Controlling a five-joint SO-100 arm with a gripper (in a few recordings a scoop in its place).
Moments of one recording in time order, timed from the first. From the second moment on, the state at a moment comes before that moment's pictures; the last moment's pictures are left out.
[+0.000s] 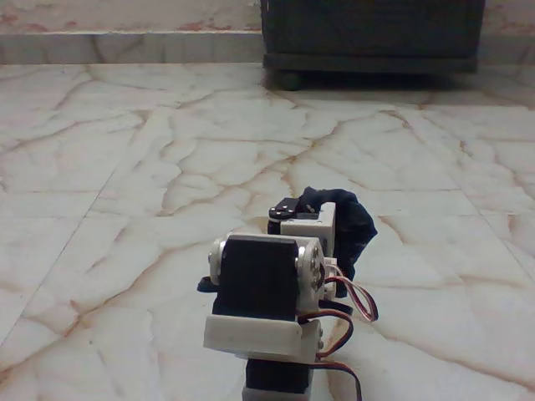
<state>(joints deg) 9.3 138.3 176.8 -38.4 -90.2</state>
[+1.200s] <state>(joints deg) 6.5 138.3 176.8 -38.2 -89.5</state>
